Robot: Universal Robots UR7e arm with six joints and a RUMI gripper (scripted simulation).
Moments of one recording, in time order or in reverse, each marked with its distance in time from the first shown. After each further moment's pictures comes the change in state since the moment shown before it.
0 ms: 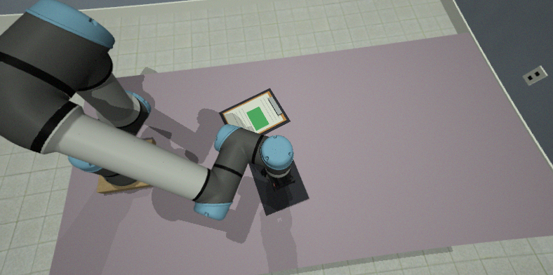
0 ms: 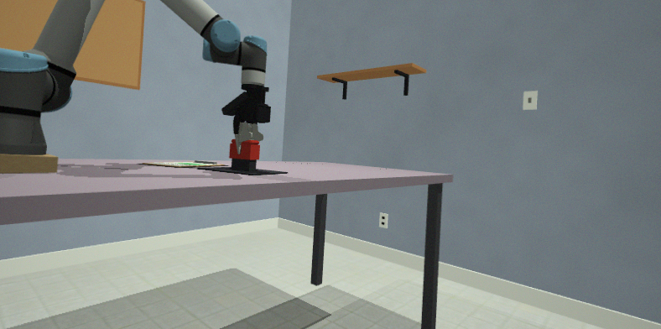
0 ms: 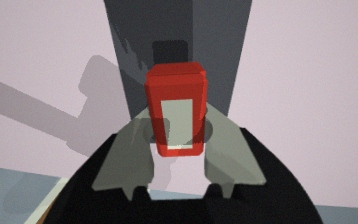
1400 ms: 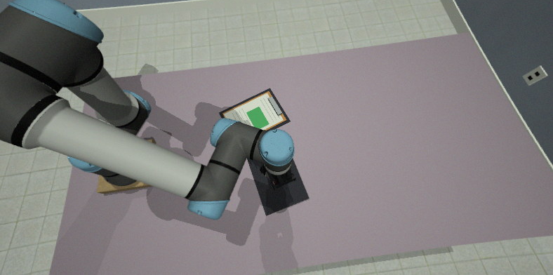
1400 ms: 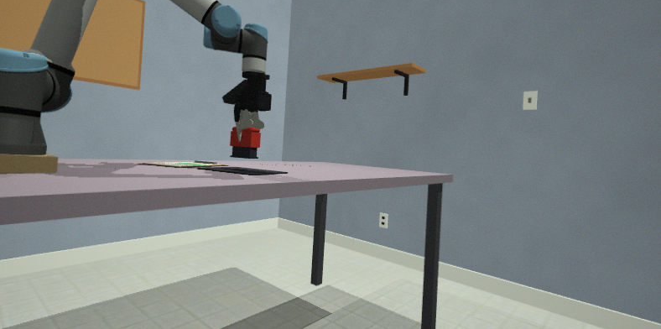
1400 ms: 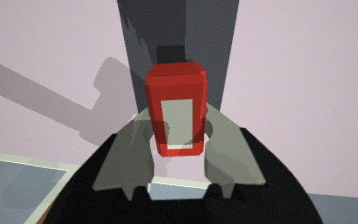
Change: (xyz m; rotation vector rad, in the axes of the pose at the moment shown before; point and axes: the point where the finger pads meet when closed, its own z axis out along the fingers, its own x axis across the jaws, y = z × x) arm 0.000 0.000 -0.039 0.000 0.000 0.000
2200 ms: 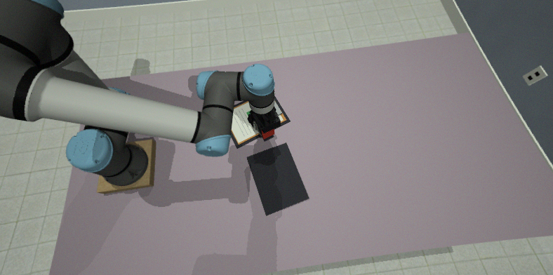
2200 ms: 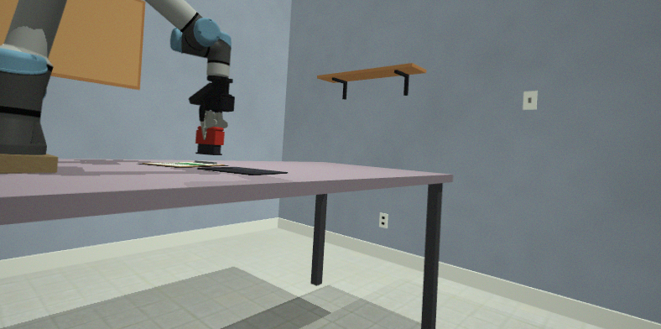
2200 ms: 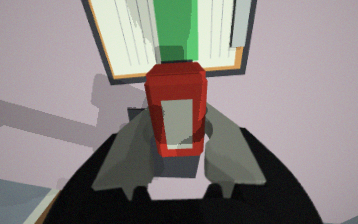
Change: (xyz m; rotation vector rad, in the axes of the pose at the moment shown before) arm 0.027 -0.179 0.000 0.004 -0.001 -0.064
